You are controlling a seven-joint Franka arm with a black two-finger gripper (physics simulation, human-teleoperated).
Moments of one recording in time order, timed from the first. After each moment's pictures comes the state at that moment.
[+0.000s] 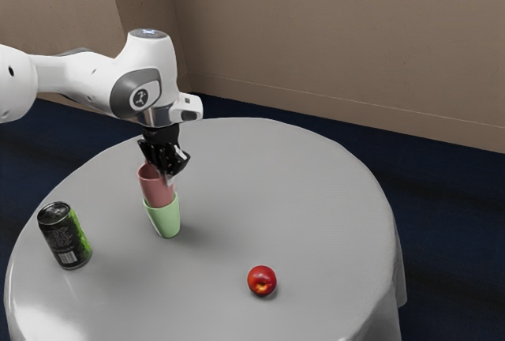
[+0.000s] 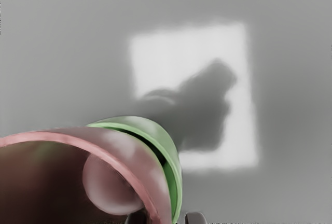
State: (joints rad) arm 0.15 0.15 -0.16 -1.95 0.13 2.02 0.04
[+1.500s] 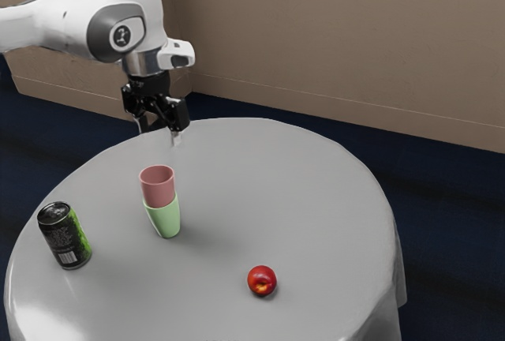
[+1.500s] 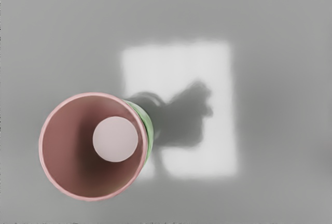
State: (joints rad) arm -0.12 0.02 0.08 -1.79 0.05 1.78 0.01
